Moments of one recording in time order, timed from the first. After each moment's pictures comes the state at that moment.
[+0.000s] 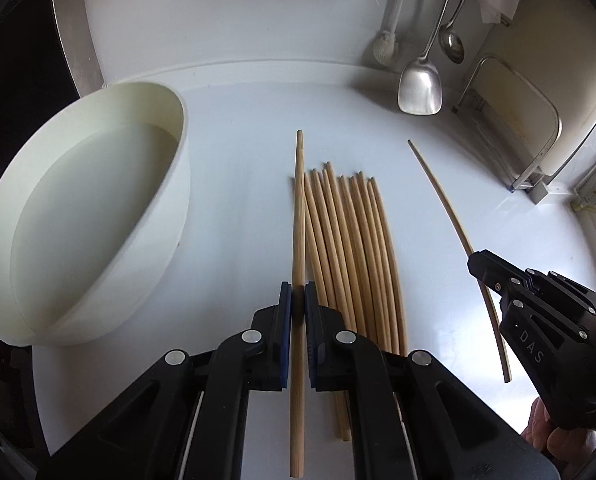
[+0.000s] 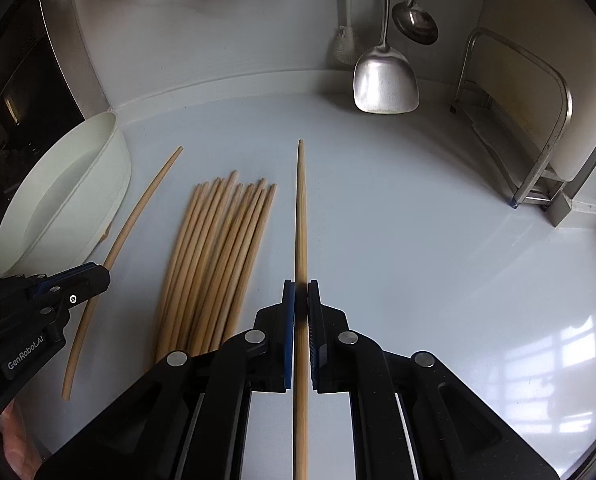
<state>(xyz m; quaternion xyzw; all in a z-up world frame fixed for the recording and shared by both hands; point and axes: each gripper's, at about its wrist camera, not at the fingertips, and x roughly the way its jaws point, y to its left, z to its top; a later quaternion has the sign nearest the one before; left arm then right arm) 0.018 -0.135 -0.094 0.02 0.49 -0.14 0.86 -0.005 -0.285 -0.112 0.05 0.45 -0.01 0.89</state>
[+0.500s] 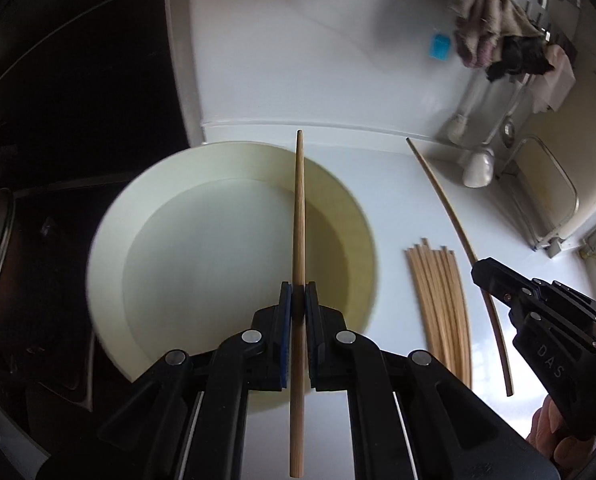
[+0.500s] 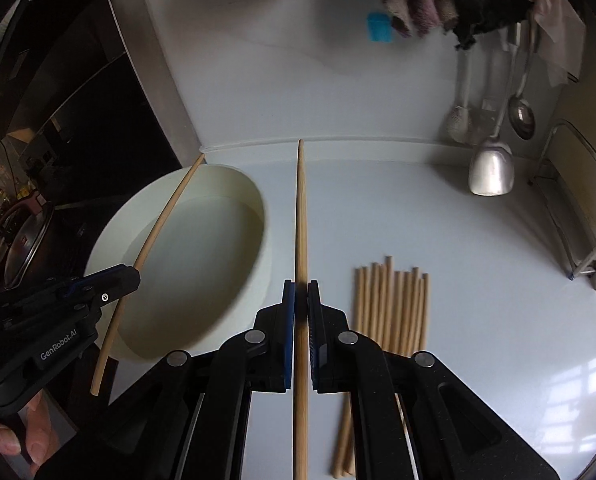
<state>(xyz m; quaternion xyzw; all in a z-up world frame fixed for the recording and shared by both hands) 0.062 0.010 -0.023 0.00 0.47 -0.08 0.88 0.041 -0.148 -0.028 0.07 0.42 0.07 0.90</state>
